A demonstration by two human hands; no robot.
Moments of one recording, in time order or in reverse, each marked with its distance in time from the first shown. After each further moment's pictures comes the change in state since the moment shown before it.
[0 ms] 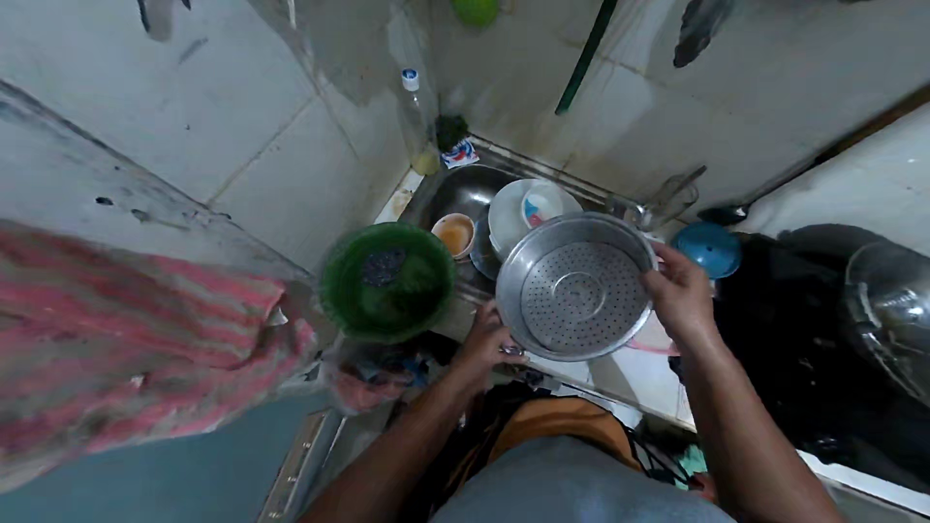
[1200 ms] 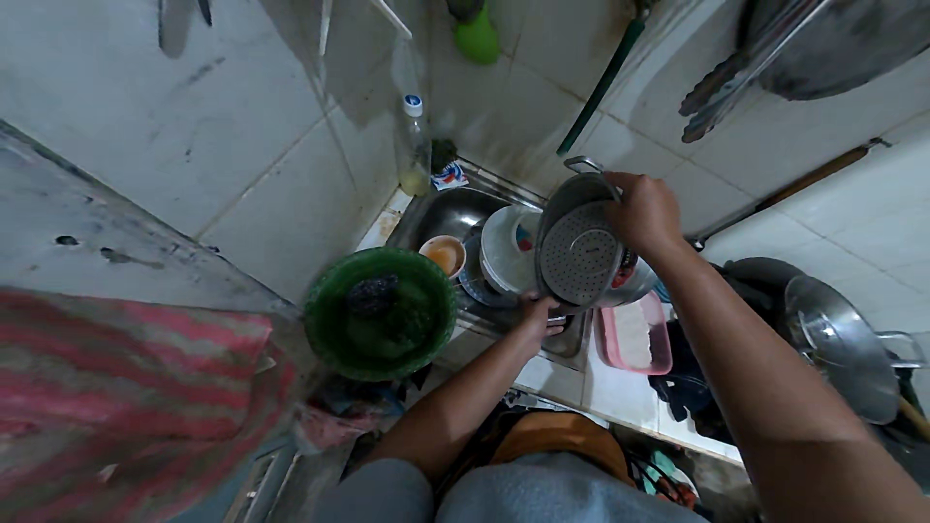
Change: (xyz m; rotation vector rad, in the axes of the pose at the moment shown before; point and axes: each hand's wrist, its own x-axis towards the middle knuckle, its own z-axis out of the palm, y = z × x) left_hand 0.104 0.025 0.056 -0.208 -0.093 -0.114; right_hand 0.105 -0.138 0.043 -0.811 0.007 -0.154
